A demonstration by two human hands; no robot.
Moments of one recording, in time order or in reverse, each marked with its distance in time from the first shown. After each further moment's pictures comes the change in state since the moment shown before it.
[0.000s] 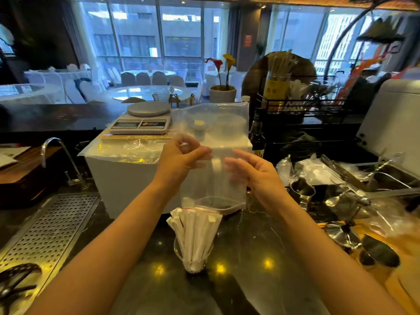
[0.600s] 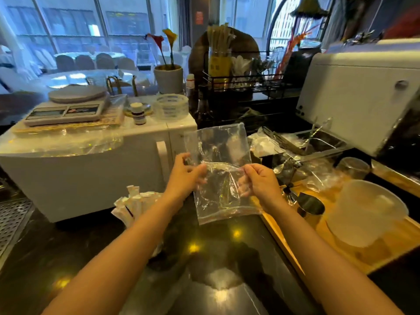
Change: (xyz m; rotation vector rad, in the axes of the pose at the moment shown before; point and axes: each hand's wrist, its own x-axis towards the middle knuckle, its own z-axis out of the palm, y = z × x) left_hand -0.033 -0.085 0.098 0.193 -0.162 -0.370; right_hand -0.073 0.023 -0.103 -0.351 0.453 0.184
